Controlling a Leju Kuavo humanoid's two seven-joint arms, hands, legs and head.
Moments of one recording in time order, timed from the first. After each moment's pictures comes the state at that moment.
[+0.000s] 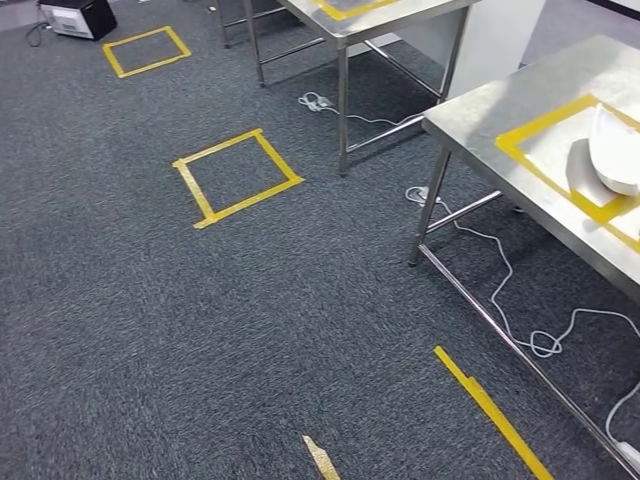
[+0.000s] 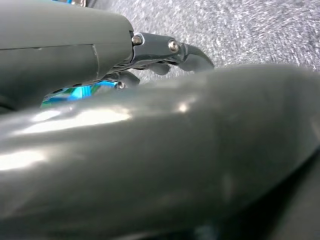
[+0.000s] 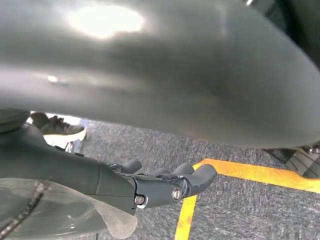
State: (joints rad) left arm -0.05 -0.14 -0.01 -0.20 -1.40 -0.03 0.17; right arm -0.10 0.05 -0.52 -0.19 1.02 0.33 0.15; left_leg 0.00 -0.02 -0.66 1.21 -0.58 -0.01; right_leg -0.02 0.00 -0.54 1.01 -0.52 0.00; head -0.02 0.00
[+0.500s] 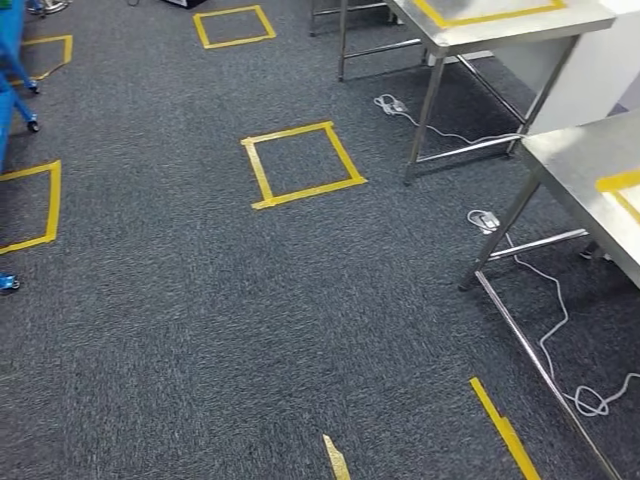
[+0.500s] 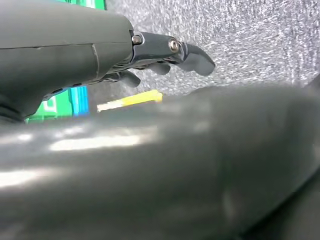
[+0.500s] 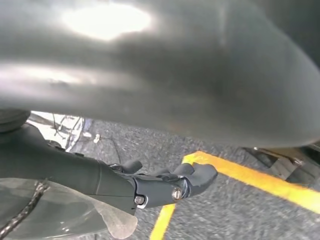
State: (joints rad) left arm -0.04 -0.15 -0.01 -0.20 -1.42 -0.03 0.16; right arm -0.09 0.05 -0.52 -0.19 1.02 0.33 0.15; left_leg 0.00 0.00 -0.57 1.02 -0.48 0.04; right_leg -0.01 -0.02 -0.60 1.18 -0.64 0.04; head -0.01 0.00
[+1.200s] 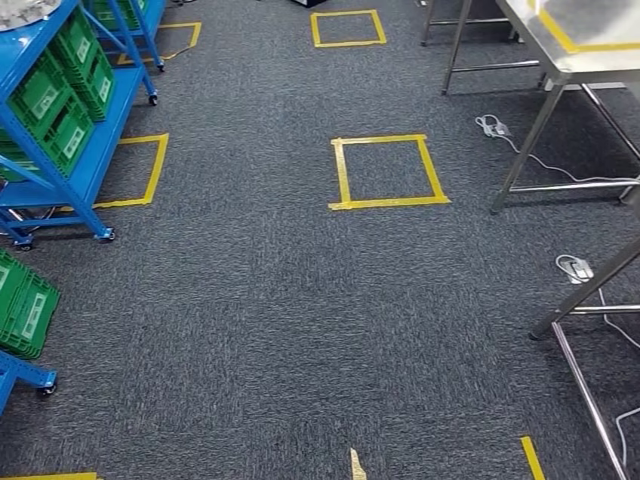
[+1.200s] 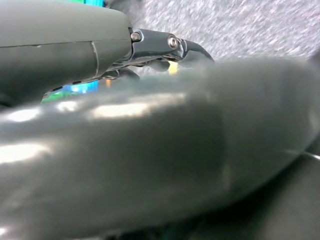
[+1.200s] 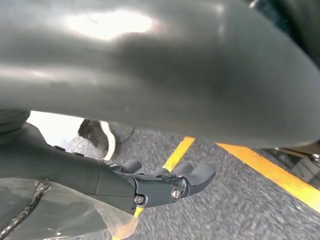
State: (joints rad) left arm -0.05 -0.15 -0.01 -0.20 -1.43 -0.03 0.16; right arm -0.08 0.05 -0.53 -0.19 1.02 0.33 0.15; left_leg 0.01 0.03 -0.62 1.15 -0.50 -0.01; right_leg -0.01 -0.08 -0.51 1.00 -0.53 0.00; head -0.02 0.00
